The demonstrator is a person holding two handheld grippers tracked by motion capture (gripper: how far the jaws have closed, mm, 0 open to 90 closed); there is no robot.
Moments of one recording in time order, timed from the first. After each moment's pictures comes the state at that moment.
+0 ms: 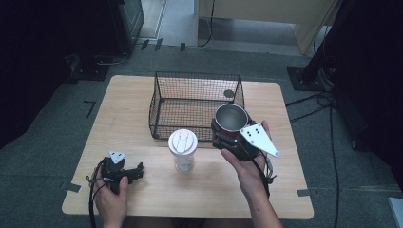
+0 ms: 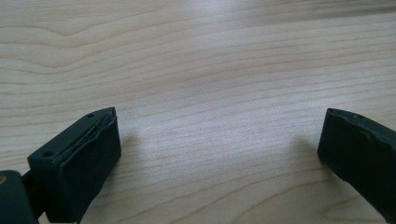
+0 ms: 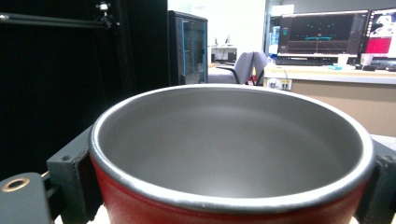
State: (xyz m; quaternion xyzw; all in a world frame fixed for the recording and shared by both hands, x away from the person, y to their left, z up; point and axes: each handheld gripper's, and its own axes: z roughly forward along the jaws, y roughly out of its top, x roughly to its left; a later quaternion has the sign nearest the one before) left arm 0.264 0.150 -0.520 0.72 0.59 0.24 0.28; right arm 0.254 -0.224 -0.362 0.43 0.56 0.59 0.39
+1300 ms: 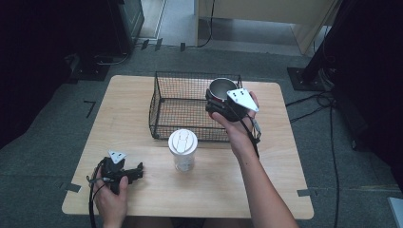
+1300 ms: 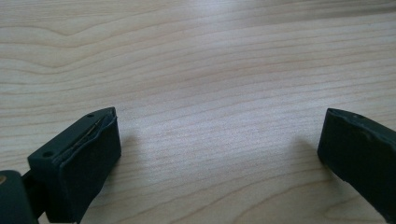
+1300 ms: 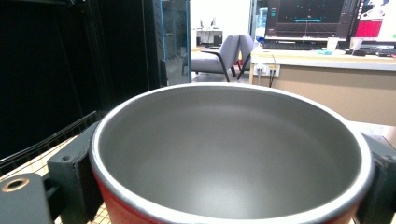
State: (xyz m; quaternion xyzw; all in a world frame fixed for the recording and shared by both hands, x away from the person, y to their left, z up) left arm 0.264 0.150 -0.521 0.72 0.59 0.24 0.28; right arm 0.368 -0.212 -0.369 0.46 0.58 0.55 0.40
